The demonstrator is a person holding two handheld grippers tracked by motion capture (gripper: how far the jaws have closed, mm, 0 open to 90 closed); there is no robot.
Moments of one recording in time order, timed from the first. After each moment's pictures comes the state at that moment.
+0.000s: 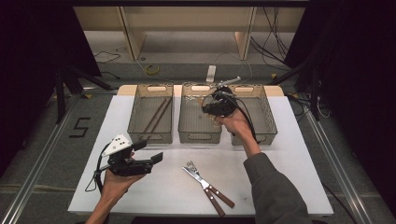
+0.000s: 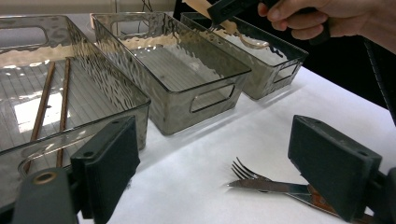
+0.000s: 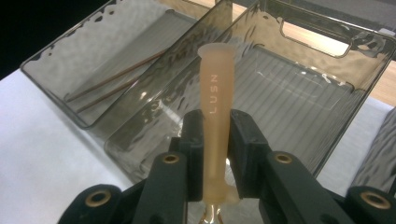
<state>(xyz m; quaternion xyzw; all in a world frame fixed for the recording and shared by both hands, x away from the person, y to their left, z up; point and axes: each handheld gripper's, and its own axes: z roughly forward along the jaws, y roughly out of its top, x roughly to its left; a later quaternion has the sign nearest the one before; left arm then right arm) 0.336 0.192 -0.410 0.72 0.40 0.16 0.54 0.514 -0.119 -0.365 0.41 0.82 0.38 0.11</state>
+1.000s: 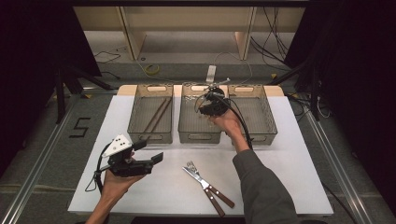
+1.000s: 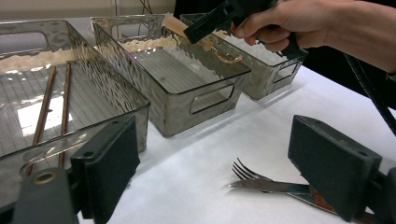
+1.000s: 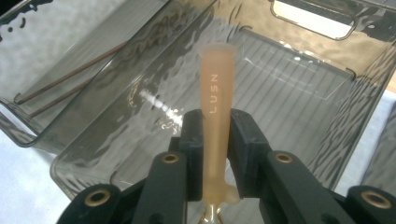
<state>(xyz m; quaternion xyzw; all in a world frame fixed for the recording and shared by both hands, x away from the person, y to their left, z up) 0.335 0.191 -0.409 0.72 0.39 0.16 0.54 0.538 -0.100 -0.392 0.43 0.83 0.34 0.12</state>
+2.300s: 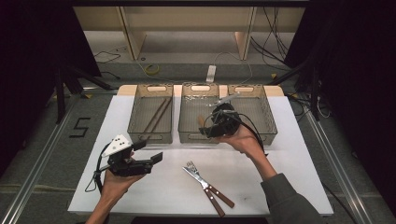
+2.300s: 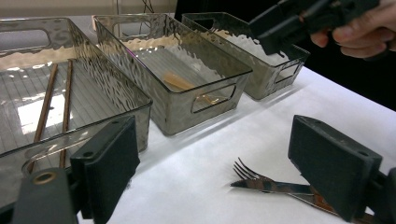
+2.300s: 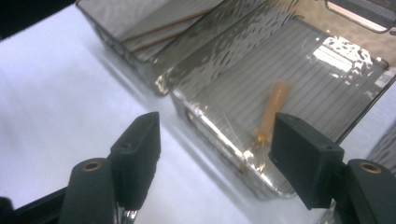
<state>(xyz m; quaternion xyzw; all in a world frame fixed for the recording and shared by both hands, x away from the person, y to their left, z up) 0.335 0.192 -0.410 0.72 0.40 0.16 0.54 0.449 -0.122 -0.362 0.35 0.86 0.35 0.11</state>
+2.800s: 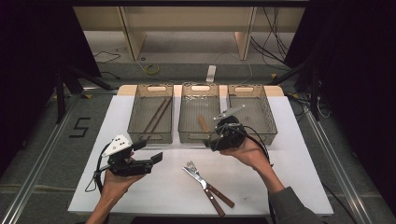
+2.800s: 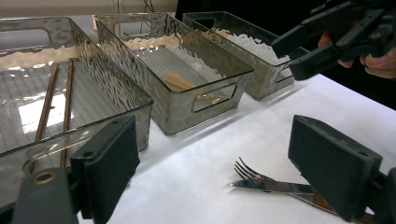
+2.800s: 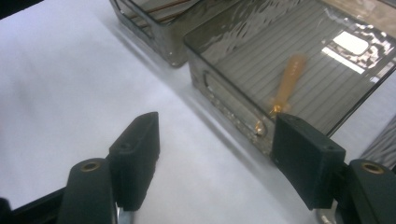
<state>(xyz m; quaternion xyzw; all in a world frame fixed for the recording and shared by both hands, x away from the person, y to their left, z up) 0.336 0.192 -0.410 0.72 0.40 0.16 0.54 0.418 -0.135 -0.375 0.33 0.87 0.35 0.10</state>
